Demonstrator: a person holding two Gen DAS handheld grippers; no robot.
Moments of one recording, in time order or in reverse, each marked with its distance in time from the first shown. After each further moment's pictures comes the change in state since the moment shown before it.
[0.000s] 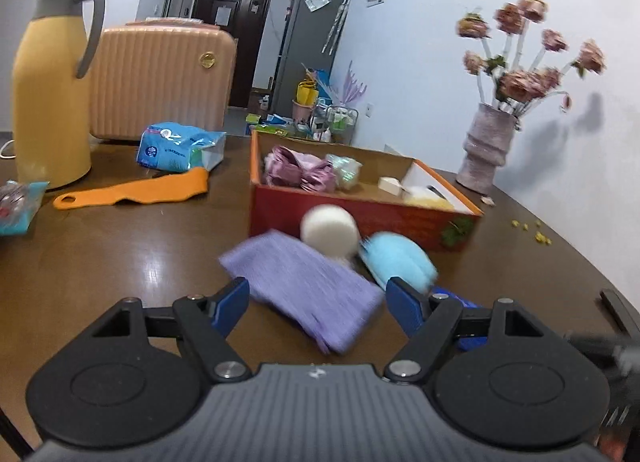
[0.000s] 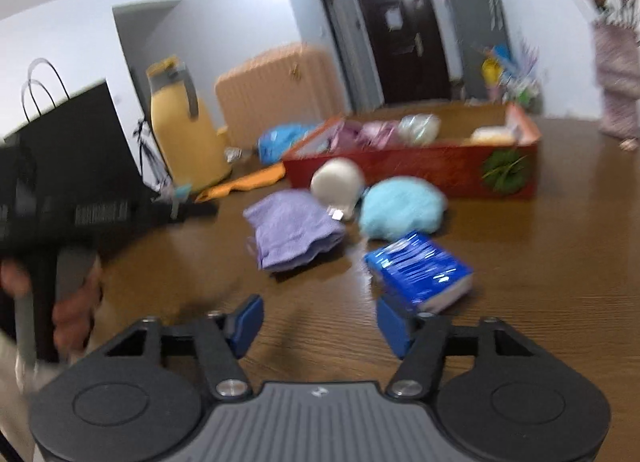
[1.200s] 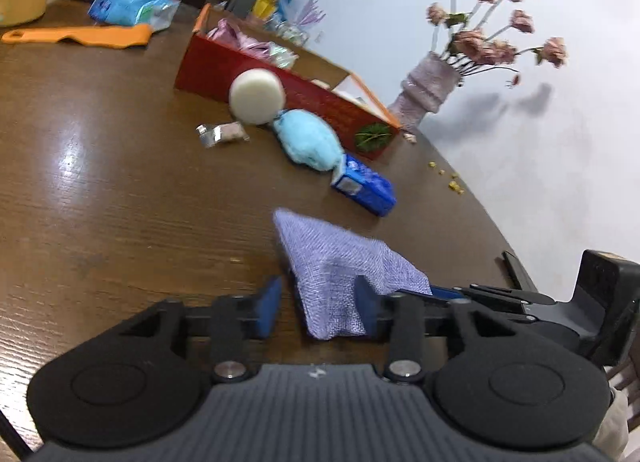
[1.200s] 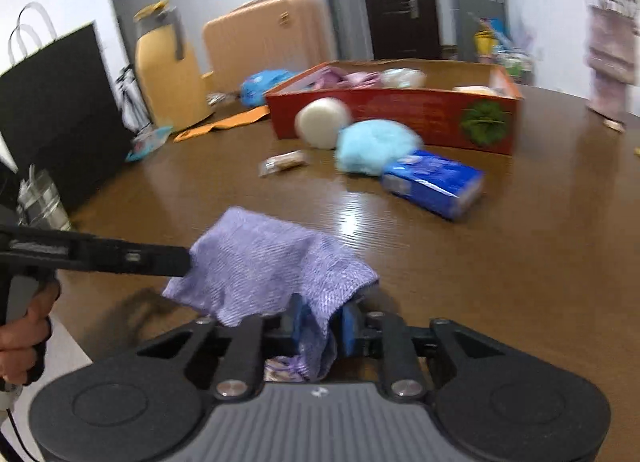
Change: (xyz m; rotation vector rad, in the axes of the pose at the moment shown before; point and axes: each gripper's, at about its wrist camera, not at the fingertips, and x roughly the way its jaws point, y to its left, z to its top) left arm -0.024 -0.021 -0.075 -0.197 0.228 -0.286; right arm -0.039 -0.004 -0.032 -0.038 0.107 -0.099
